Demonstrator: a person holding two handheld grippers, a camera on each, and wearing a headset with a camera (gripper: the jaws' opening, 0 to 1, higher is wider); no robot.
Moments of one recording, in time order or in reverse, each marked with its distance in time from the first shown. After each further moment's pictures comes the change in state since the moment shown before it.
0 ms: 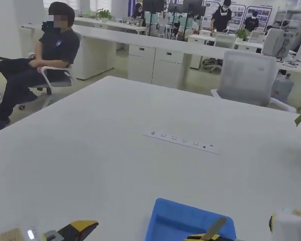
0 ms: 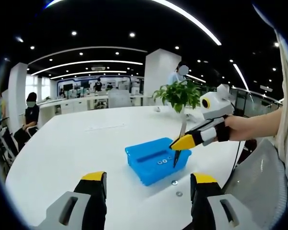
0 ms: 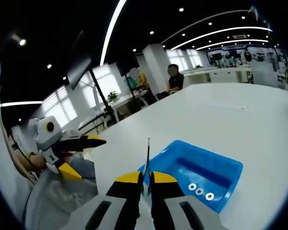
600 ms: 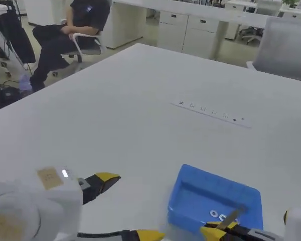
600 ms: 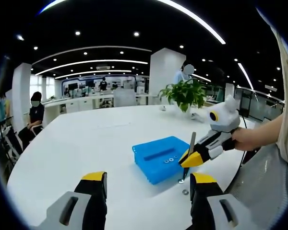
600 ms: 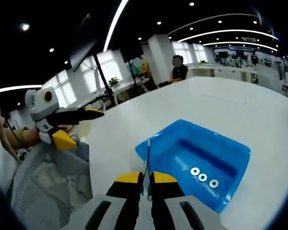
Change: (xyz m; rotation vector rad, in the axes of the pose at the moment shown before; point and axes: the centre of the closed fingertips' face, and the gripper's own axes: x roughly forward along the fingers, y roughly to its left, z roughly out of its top) left arm -0.002 0.013 -0.003 -0.006 0.008 0.055; right arm 0.012 -0.002 -0.046 -0.111 0.126 -0.010
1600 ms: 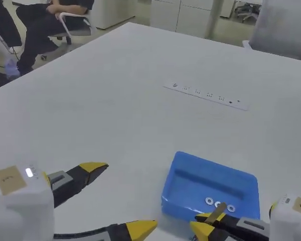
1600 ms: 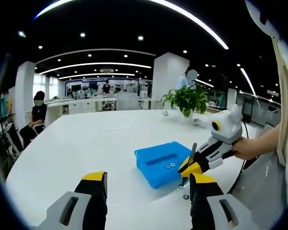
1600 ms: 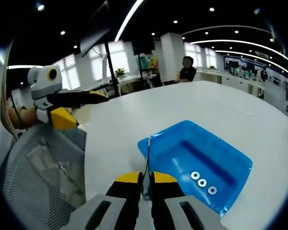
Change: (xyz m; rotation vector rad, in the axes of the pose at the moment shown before) left arm 0.002 0.002 0.007 -0.030 -0.040 0.015; right arm 0.006 -0.002 -0.006 -0.132 0.038 -0.027
